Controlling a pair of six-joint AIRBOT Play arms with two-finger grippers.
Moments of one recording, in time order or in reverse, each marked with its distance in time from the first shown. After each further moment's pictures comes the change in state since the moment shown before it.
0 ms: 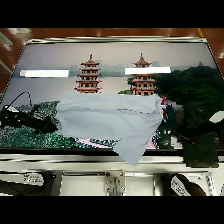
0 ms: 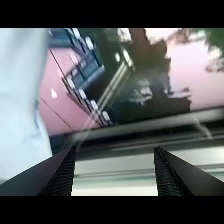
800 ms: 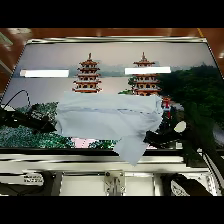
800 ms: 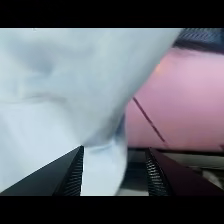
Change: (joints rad) left arm 0.018 0.047 0.001 -0.002 -0.055 0.033; right arm 0.414 -0.076 -0.226 0.250 -0.349 0.098
